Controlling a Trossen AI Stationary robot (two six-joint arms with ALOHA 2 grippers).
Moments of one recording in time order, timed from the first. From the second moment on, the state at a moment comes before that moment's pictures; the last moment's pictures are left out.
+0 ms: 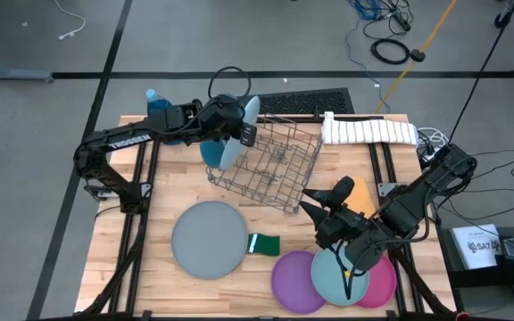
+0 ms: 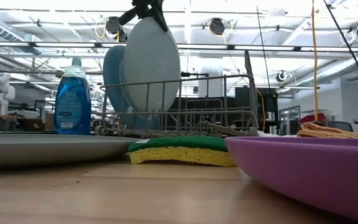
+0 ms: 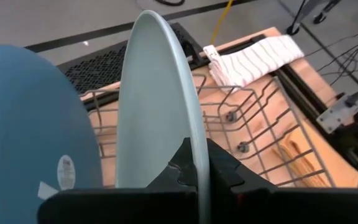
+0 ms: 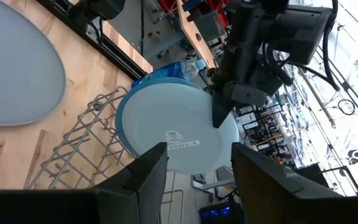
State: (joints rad) left arm 0.25 1.56 1.68 -0.85 -0.34 -0.67; right arm 0.68 1.44 1.44 -0.65 1.22 -0.39
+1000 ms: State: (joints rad) left arm 0.27 1.65 1.68 -0.89 -0.37 -0.62; right arm 0.68 1.44 1.44 -0.65 1.19 -0.38
